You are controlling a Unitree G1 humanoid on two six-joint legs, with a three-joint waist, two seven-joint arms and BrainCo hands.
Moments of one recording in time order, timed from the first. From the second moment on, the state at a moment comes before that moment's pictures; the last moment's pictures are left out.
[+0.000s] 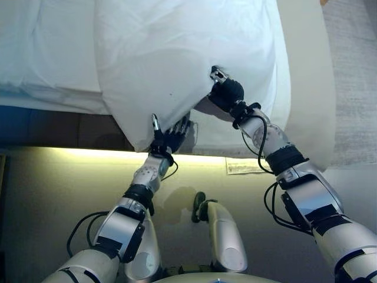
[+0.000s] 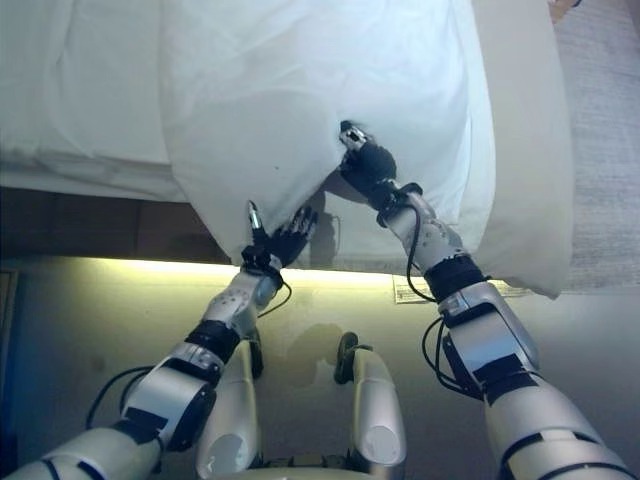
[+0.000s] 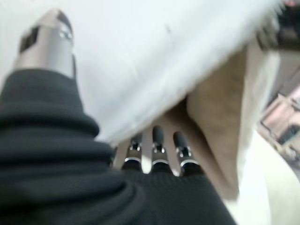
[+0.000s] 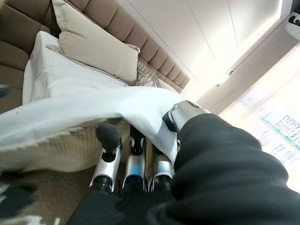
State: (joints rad) left arm -0.73 0.10 -0.16 0.82 -1.95 0.05 -0.17; right arm -0.97 -0.36 0.37 0.70 1.37 0.16 0.23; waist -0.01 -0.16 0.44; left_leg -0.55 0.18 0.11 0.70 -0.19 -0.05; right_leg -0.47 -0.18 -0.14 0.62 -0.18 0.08
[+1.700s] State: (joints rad) left arm -0.60 0.30 0.13 0.81 -1.95 0.04 -0.26; right arm -0.19 -0.37 0.24 0.76 0.93 0.48 0.51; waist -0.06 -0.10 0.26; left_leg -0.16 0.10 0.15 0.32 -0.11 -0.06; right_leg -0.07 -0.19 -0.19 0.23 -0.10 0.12
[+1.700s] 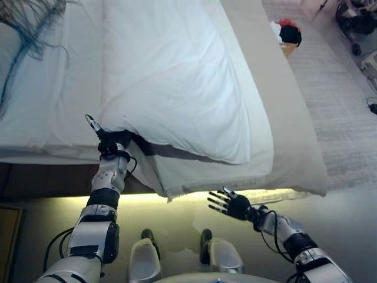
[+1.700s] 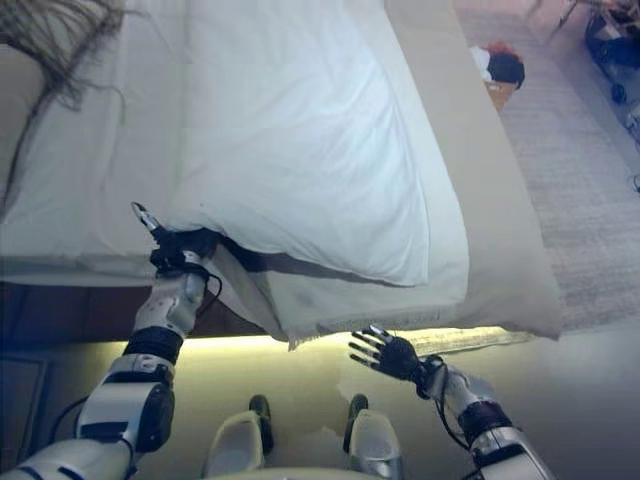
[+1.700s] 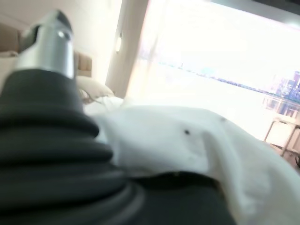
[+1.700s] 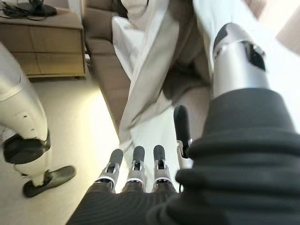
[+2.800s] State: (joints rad) left arm -0.23 0.44 0.27 0.68 -1.82 0.20 -0.38; right arm -0.10 -0.33 0.12 0.85 0.83 0.39 0.56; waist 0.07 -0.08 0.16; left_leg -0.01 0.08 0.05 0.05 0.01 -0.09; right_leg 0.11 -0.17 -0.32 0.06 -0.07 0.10
